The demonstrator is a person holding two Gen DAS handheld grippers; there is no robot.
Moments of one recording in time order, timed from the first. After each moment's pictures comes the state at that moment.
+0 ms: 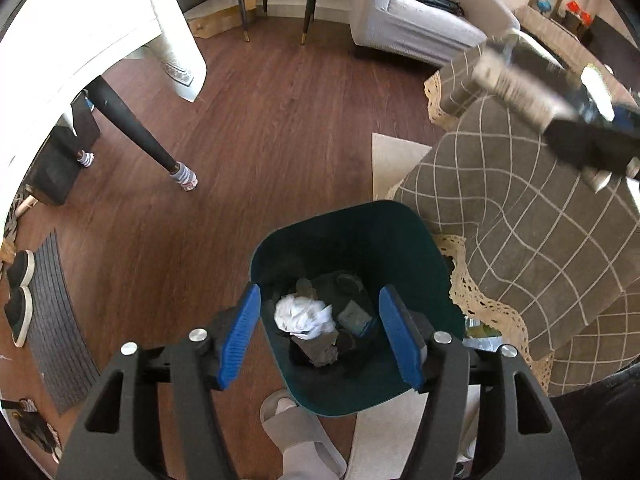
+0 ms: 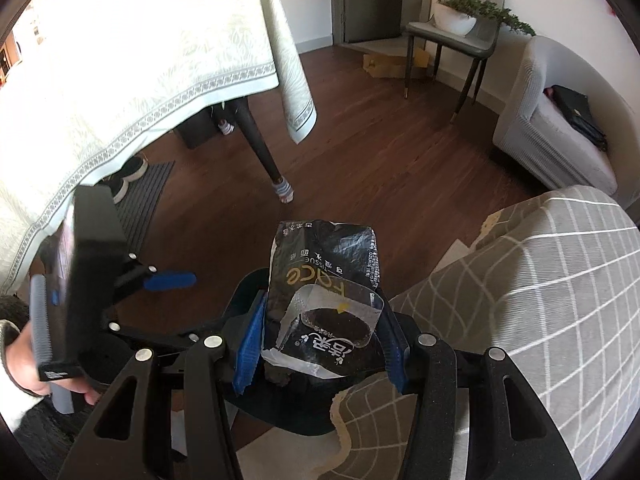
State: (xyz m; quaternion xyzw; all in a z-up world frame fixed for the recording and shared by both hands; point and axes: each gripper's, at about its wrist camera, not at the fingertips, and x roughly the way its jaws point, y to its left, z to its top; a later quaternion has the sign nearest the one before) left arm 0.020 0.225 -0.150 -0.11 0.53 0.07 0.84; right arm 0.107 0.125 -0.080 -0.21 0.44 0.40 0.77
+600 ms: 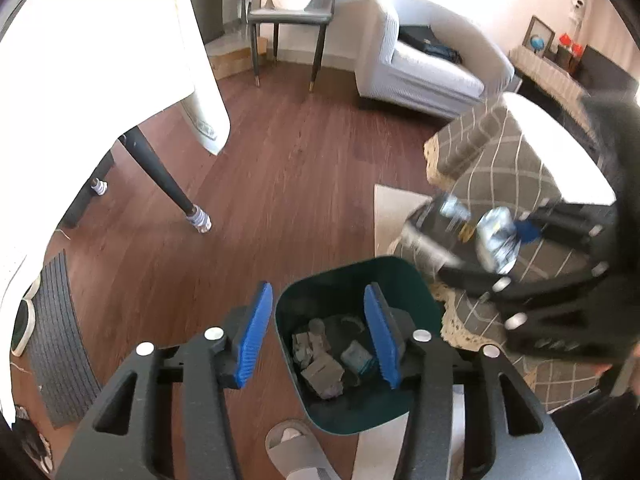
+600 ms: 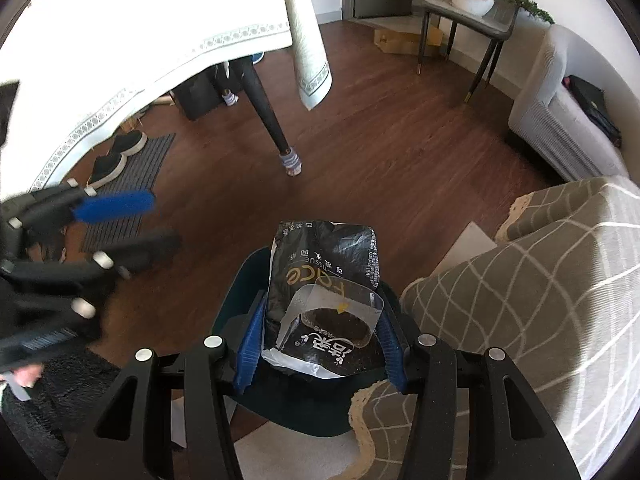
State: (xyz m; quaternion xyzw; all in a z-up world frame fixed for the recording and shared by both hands) left arm 0.004 0.246 -0.092 -0.11 0.45 0.08 0.88; right arm 0.099 0.155 -0.122 -0.23 0.48 0.40 0.75
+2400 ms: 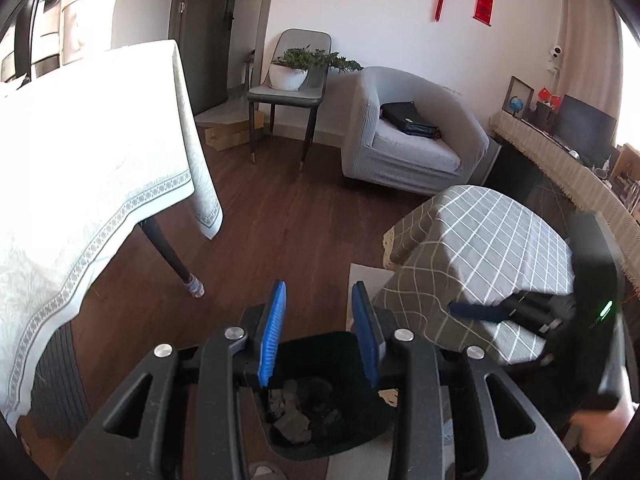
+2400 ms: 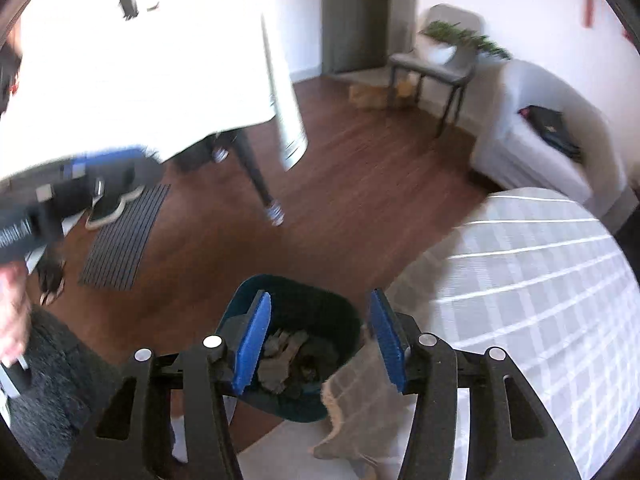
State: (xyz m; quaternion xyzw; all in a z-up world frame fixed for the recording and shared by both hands) left arm -0.015 0.203 0.009 -0.12 0.34 0.09 0.93; right arm 0.073 0.072 -0.041 -0.18 0.38 0.38 0.82
